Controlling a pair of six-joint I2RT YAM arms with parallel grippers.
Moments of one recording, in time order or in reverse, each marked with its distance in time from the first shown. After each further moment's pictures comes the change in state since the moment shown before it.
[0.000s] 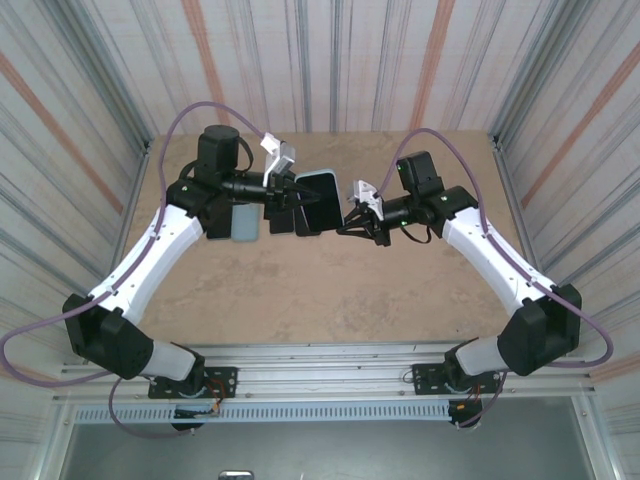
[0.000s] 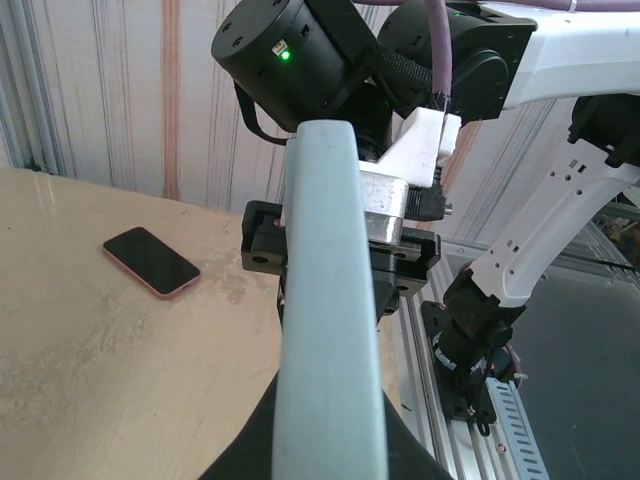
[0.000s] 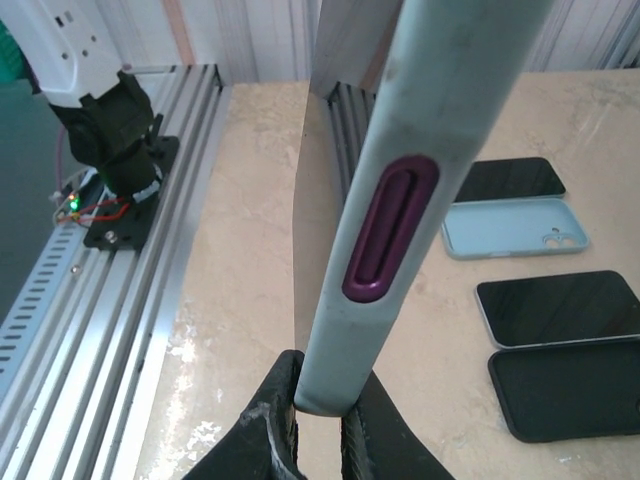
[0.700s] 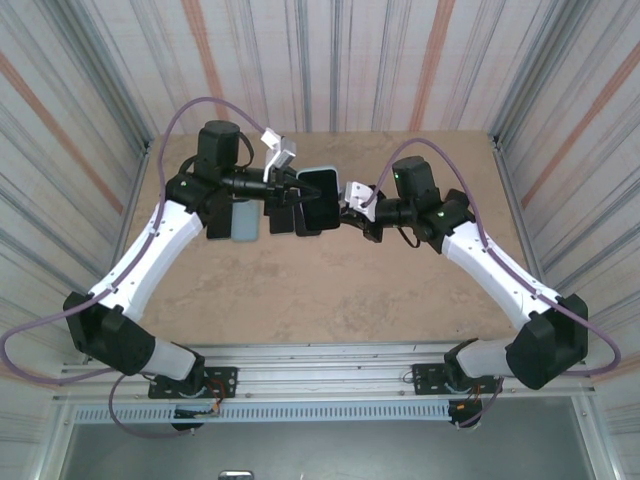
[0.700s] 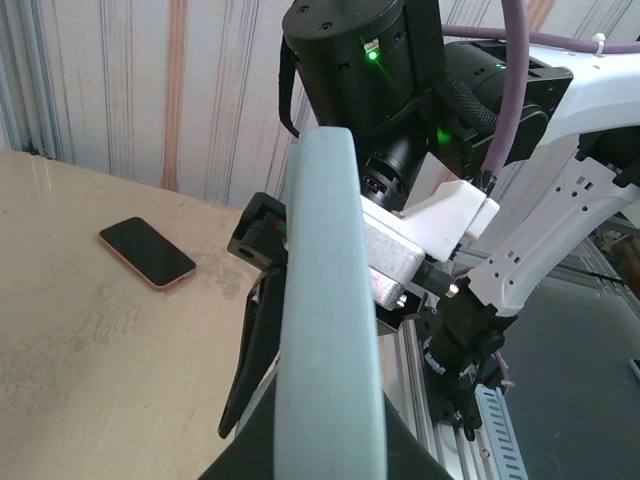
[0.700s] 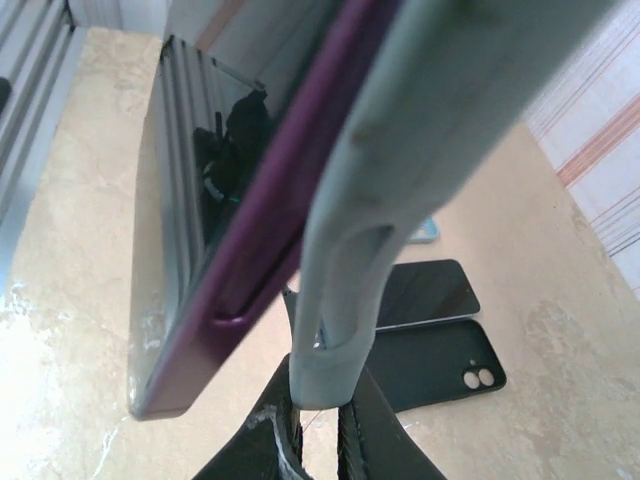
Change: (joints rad) left arm -0.004 0.023 0.055 -0.055 -0.007 -0.030; right arm 0.066 -0.075 -0.105 0.288 0.278 0.045
